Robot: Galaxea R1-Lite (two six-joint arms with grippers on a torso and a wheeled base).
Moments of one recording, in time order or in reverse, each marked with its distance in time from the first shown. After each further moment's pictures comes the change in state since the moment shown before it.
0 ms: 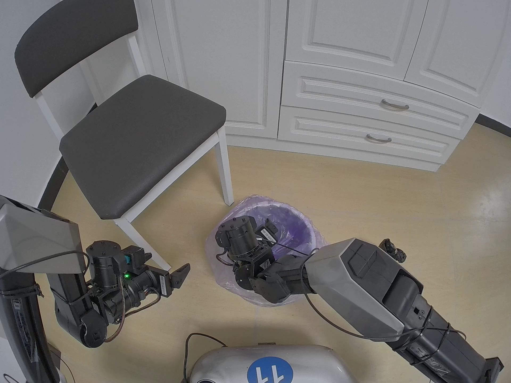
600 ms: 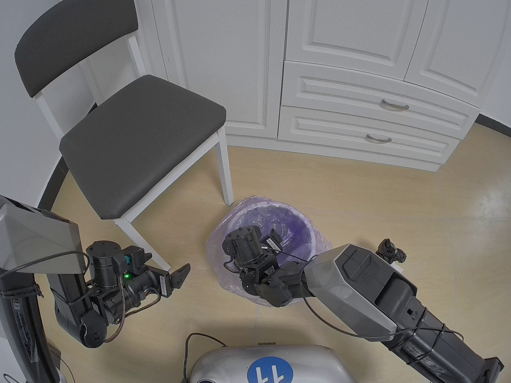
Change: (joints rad) left arm -0.002 -0.002 0.002 0.000 0.000 0.000; right arm -0.026 0.058 0.000 -0.002 0.021 0.038
